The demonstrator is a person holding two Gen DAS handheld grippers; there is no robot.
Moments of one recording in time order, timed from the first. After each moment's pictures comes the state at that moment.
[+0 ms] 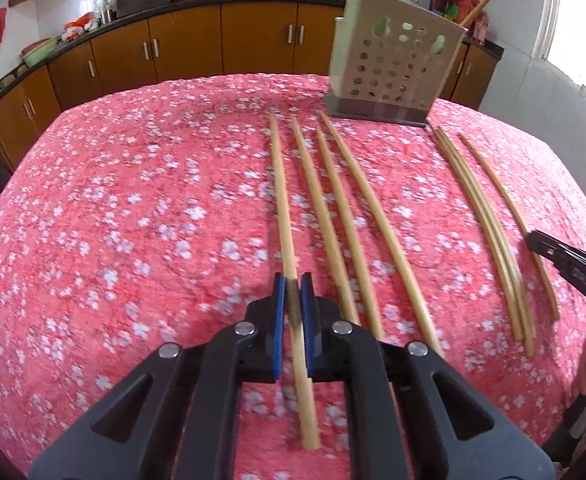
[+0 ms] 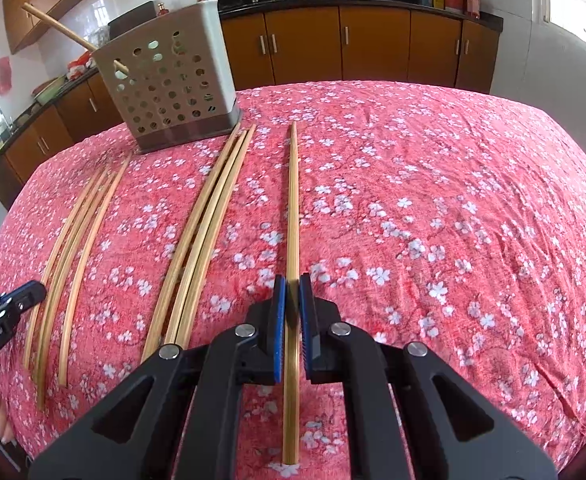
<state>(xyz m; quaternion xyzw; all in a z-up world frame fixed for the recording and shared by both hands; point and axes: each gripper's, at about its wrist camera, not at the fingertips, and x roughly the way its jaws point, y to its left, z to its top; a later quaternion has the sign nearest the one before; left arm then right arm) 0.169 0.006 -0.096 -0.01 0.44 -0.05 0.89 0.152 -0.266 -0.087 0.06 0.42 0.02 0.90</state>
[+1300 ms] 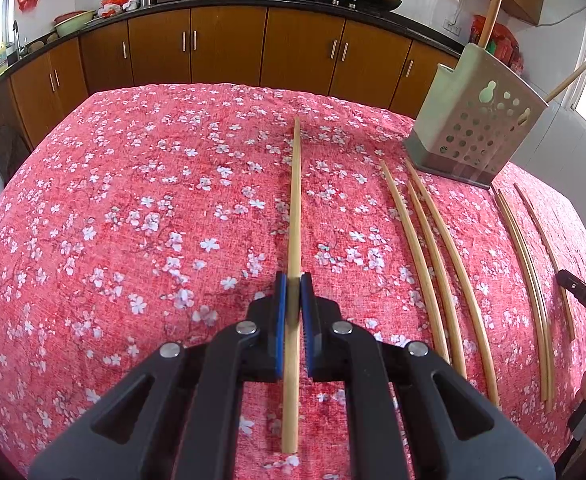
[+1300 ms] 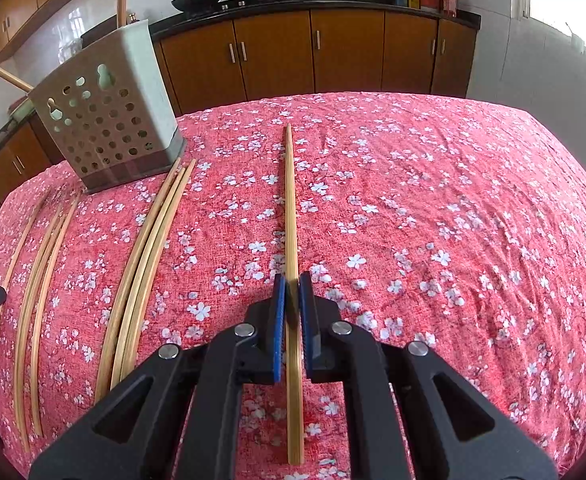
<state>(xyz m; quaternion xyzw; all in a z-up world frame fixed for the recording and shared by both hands) 0.205 0.070 -0.097 -0.07 0.43 -0.01 0.90 0.194 -0.295 -0.087 0.07 0.42 -0.03 0.91</state>
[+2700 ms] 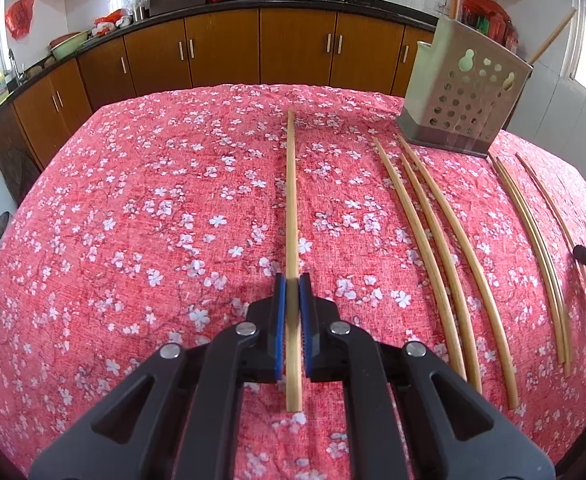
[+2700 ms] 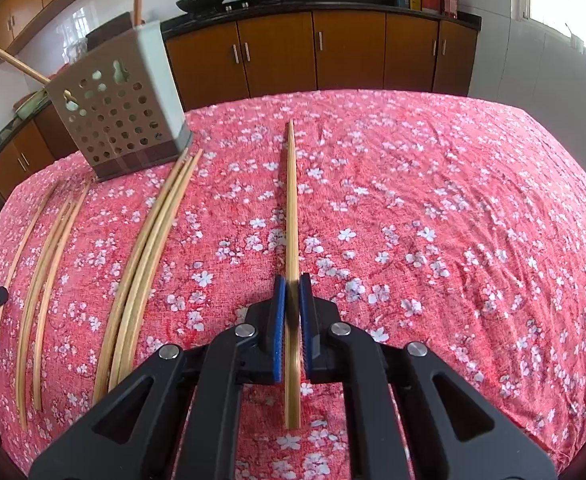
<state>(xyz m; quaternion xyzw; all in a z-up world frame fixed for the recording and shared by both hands) 0.188 0.057 -0.088 -0.02 0.43 0.00 0.90 0.169 -0.296 -0.078 0.07 0.41 -0.03 0.91</state>
